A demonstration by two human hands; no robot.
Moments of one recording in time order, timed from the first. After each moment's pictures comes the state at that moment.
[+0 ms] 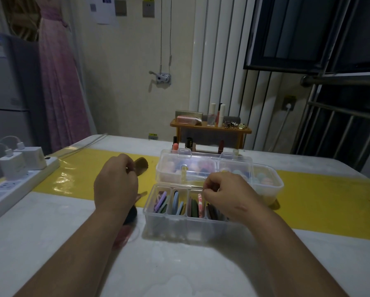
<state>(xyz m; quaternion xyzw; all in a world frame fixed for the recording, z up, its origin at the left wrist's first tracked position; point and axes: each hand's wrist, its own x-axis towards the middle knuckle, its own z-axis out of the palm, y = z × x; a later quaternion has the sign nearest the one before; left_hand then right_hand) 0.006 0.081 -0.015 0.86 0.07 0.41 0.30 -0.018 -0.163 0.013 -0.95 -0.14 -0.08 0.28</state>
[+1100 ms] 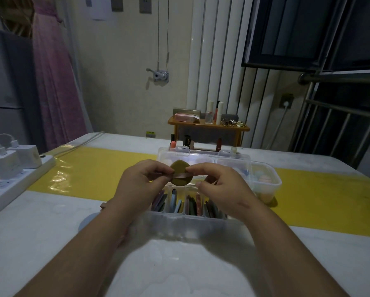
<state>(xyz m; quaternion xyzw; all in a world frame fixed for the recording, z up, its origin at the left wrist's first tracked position) -0.010 0.050 -0.007 0.81 -0.17 0.28 0.48 -0.021 -0.154 0.016 -0.86 -0.20 -0.08 0.46</state>
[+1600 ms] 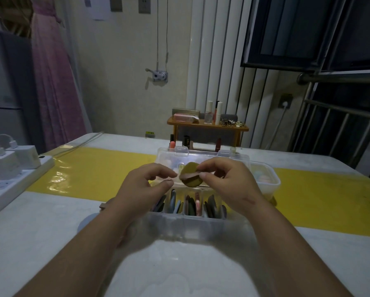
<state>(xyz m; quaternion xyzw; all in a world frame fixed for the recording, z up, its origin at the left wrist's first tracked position) -0.014 0.050 -0.007 0.83 -0.19 0.24 0.47 -0.017 -0.163 0.021 -0.85 -0.18 -0.17 0.47</state>
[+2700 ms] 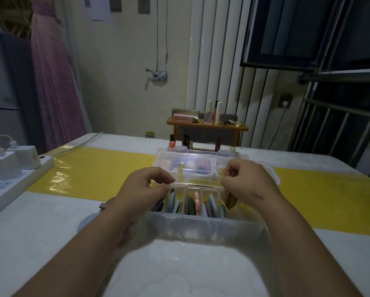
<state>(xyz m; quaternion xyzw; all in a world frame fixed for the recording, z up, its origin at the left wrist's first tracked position) -0.008 0.051 -0.011 0.85 -0.14 0.17 0.48 -0.016 -0.189 0.030 -0.94 -0.04 -0.15 0.29</state>
